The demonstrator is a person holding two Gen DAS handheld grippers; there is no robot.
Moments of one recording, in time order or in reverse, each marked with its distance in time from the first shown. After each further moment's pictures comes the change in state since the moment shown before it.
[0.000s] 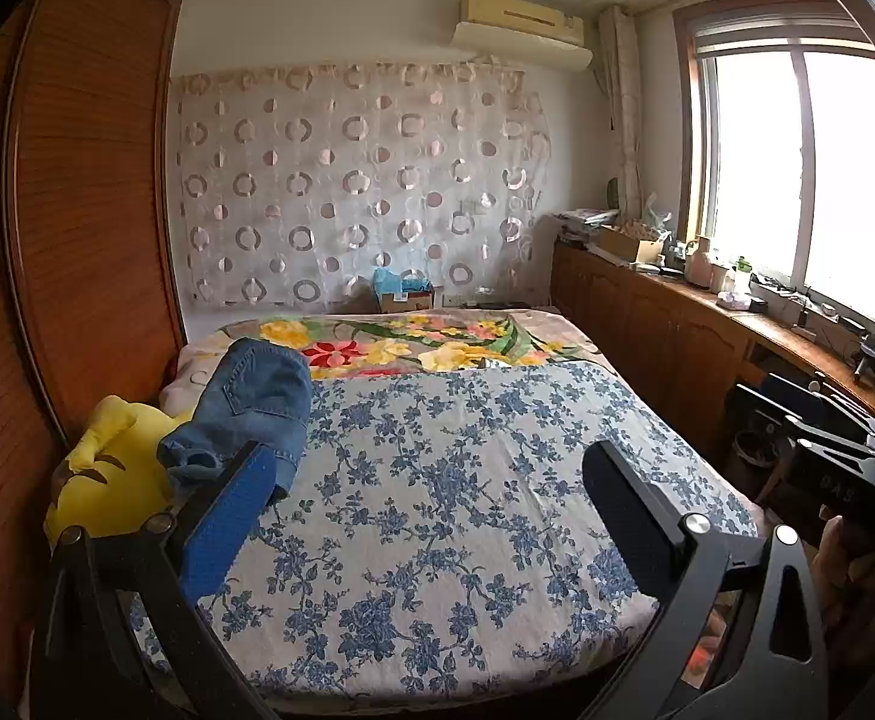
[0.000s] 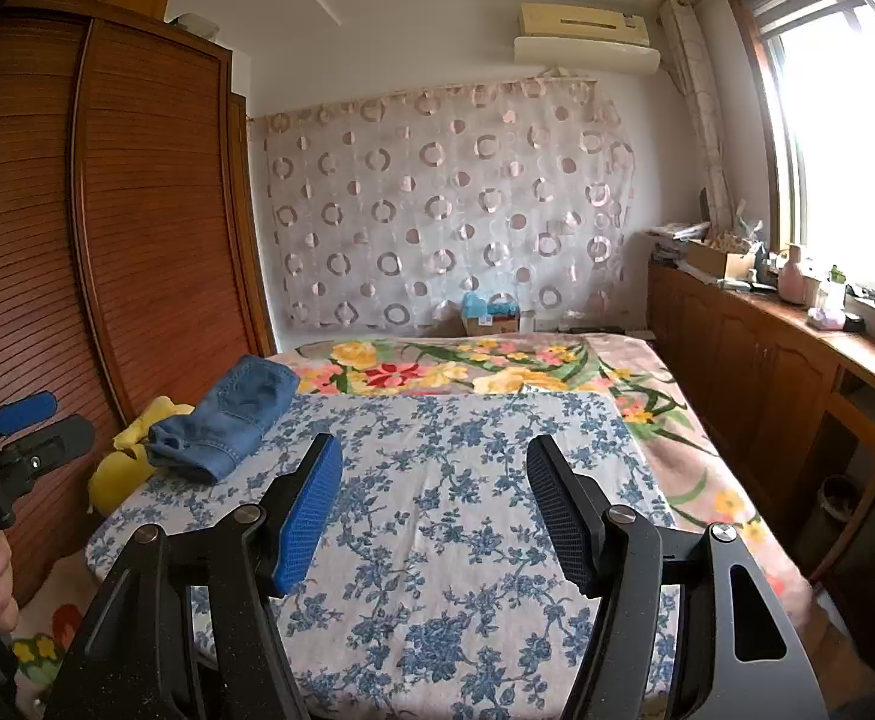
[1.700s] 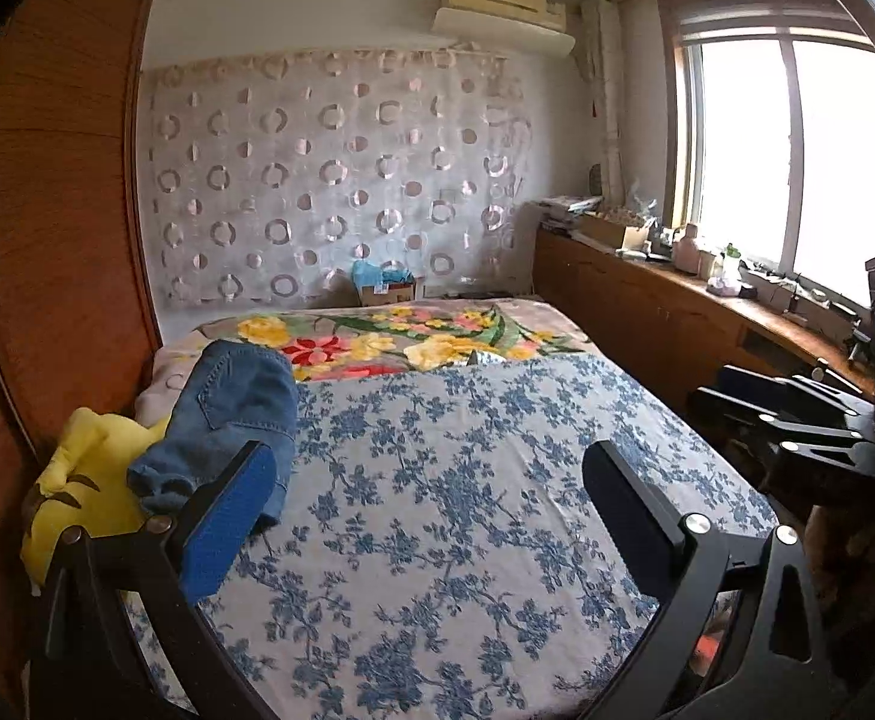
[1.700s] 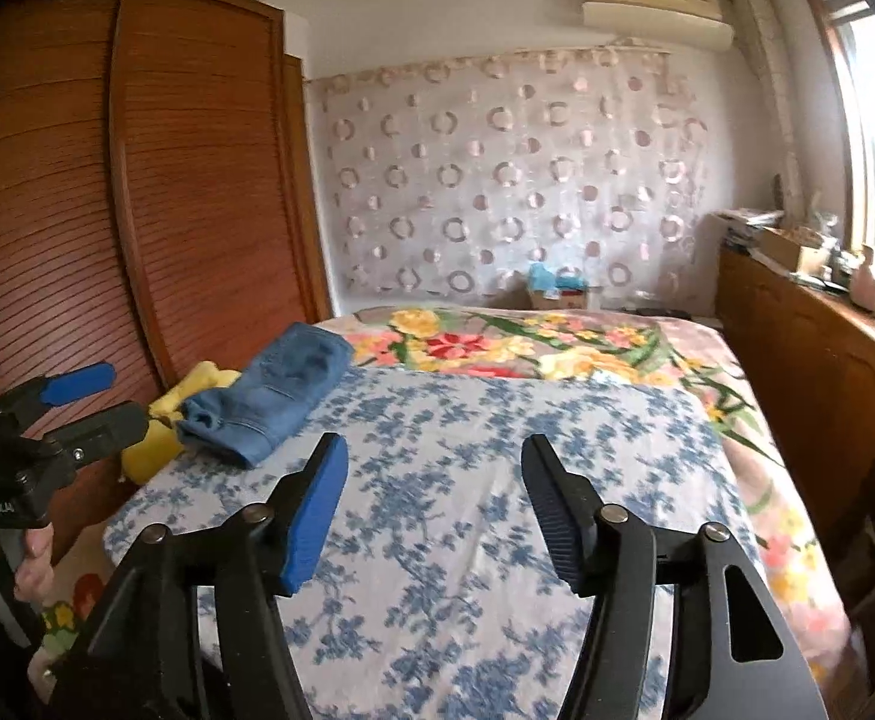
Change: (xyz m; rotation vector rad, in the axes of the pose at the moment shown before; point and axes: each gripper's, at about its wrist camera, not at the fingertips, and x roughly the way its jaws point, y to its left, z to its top) left arm 0.057 0.019 0.002 0.027 0.027 -0.053; right arm 0.072 -0.007 0.012 -0.048 0.079 0.127
